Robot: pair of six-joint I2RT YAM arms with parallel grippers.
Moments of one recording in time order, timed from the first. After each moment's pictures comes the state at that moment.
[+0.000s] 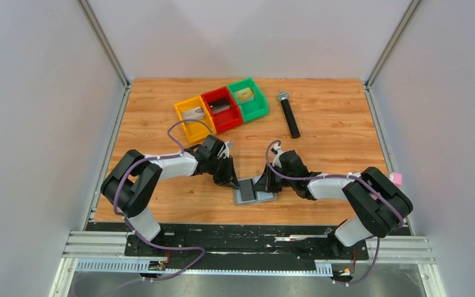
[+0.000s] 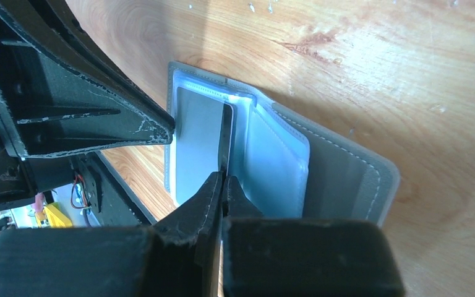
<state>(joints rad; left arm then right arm) -0.63 1.68 0.82 -0.16 0.49 -0.72 0.65 1.52 0.48 0.33 -0.39 0.78</state>
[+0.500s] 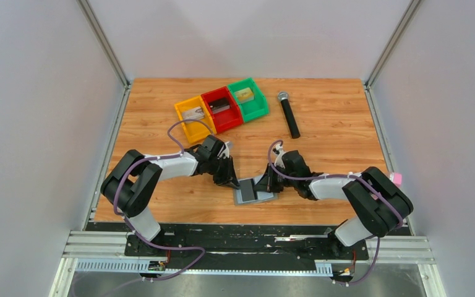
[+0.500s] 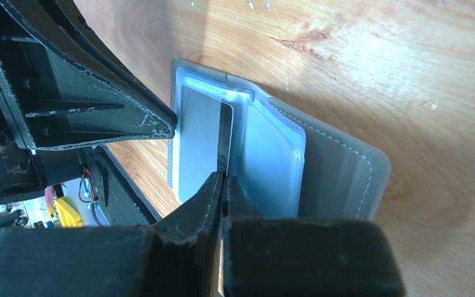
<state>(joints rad) -0.63 1.68 0.82 -0.17 0.48 -0.71 0.61 1.52 0.46 0.37 -0.45 0.78</state>
